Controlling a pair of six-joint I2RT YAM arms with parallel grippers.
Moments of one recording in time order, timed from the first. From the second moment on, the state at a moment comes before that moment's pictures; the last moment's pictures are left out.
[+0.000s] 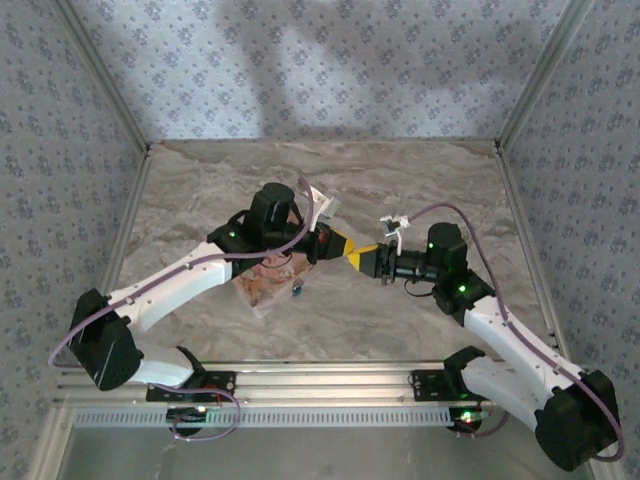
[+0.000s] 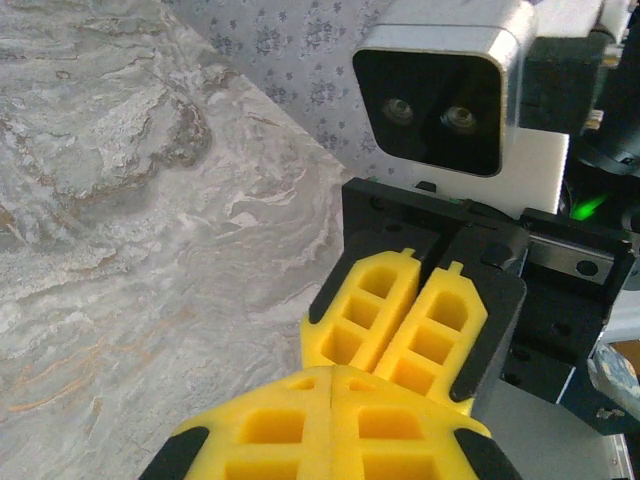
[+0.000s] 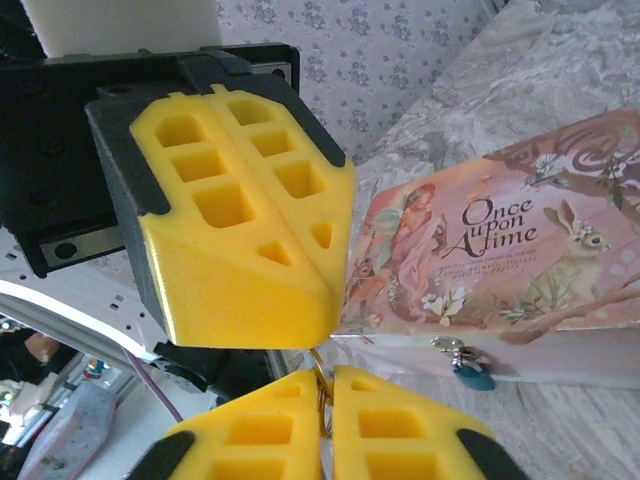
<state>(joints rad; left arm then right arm) -0.79 1.37 1.11 -0.18 0.64 -0.40 0.46 0.91 0.57 0.13 -0.82 0.53</state>
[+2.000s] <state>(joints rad) -0.67 1.77 1.40 -0.71 -0.24 -0.78 0.39 0.90 0.57 -0.32 -0.41 0.44</state>
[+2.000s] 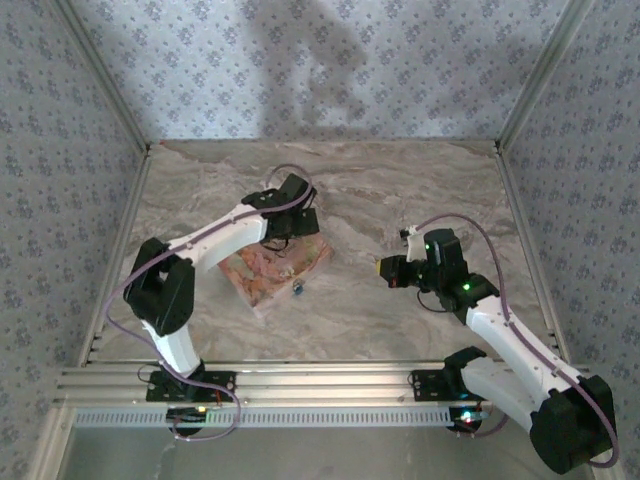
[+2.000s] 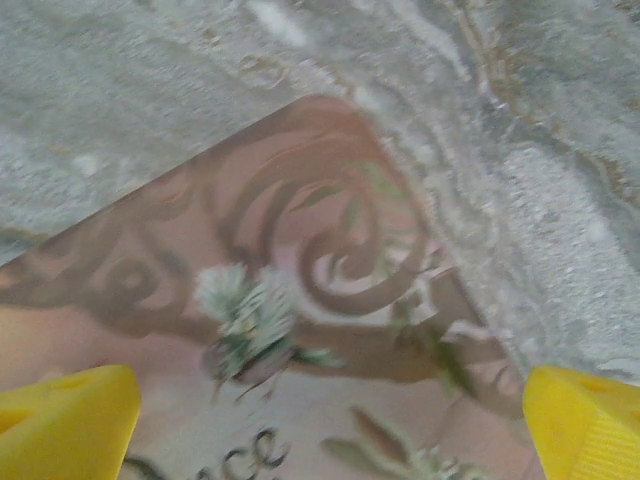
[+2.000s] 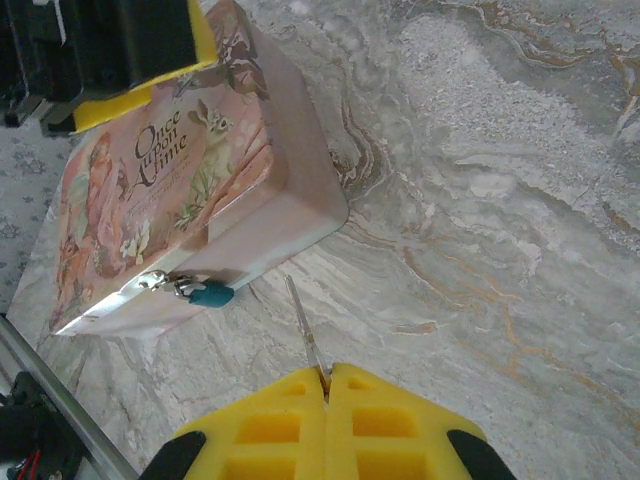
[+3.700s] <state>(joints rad) -0.80 2.10 1.75 -0.54 0.21 -0.49 0.18 0.81 0.52 -0.48 -0.49 0.44</state>
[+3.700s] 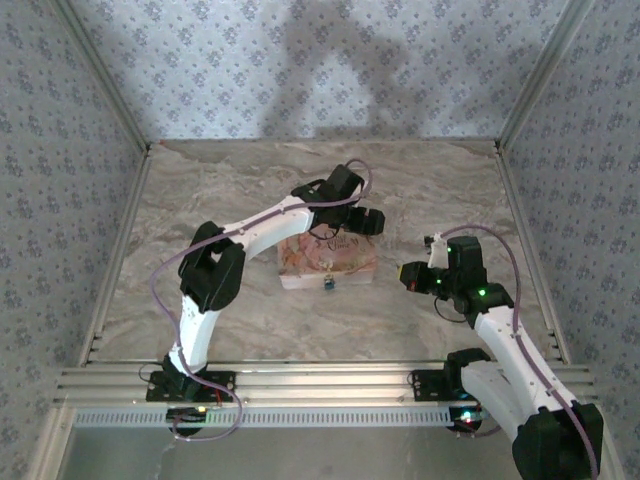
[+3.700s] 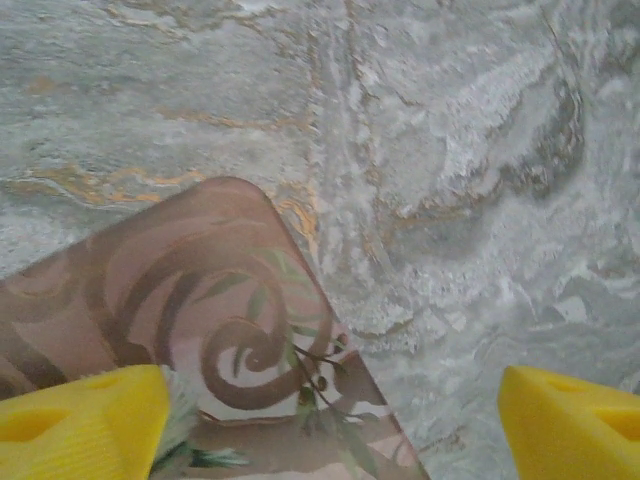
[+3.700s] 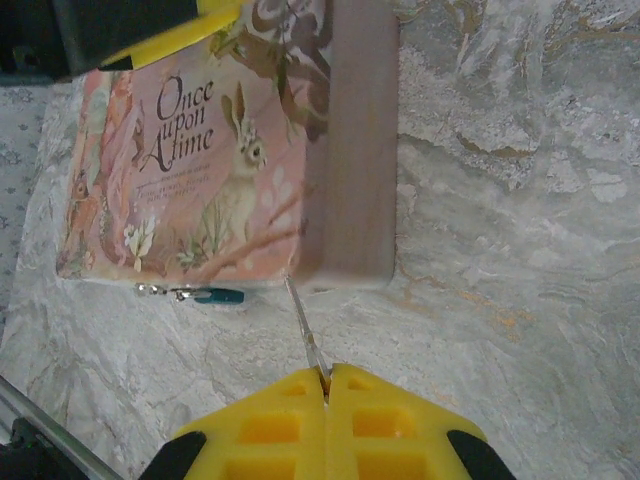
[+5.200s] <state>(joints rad) -0.62 1.66 1.22 -0.55 0.24 -0.59 0.24 0.89 0.51 -0.40 -0.52 0.46</state>
